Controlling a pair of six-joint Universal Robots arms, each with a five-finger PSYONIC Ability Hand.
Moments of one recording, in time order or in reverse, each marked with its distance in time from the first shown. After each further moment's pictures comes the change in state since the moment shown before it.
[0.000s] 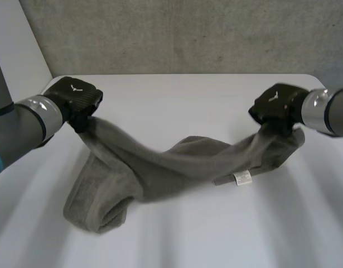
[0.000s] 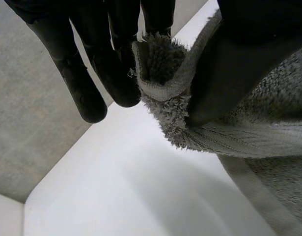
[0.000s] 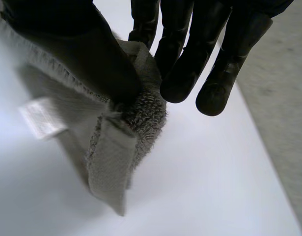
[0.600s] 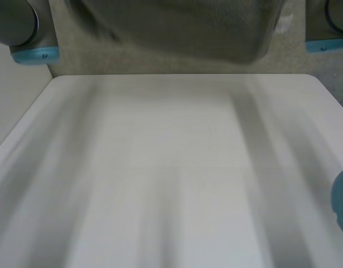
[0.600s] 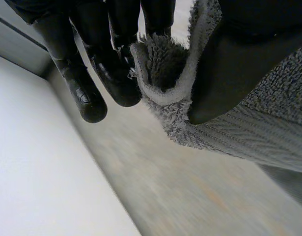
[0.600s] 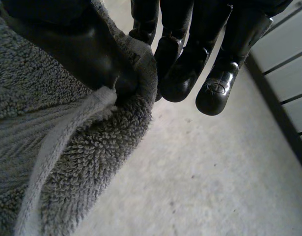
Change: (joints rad) left arm -0.022 -0.408 0.850 0.873 -0.263 0.055; right arm 0.076 0.435 -0.999 -0.984 0.167 0.222; left_hand 0.000 0.000 0.003 0.000 0.000; right_hand 0.000 0.000 0.004 0.000 0.006
